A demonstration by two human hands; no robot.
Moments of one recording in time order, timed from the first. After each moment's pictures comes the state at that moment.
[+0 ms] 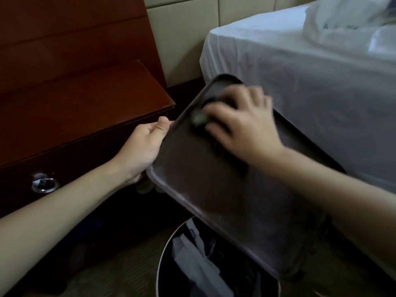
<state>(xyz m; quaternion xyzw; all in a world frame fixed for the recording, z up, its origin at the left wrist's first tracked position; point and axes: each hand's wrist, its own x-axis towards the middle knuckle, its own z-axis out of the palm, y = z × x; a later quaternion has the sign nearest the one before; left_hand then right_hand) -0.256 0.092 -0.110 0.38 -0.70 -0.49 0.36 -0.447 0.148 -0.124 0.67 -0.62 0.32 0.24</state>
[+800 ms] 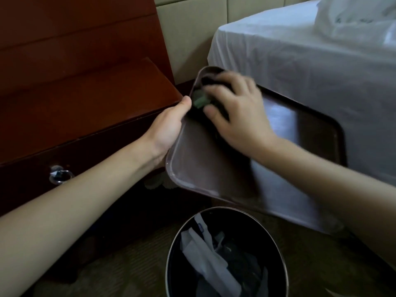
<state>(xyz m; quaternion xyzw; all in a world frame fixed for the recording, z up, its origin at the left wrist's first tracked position) -0.279 0.099 -0.091 0.37 -0.58 -0.65 0.32 -0.424 0.132 -0.111 0.66 -0.60 0.42 0.16</state>
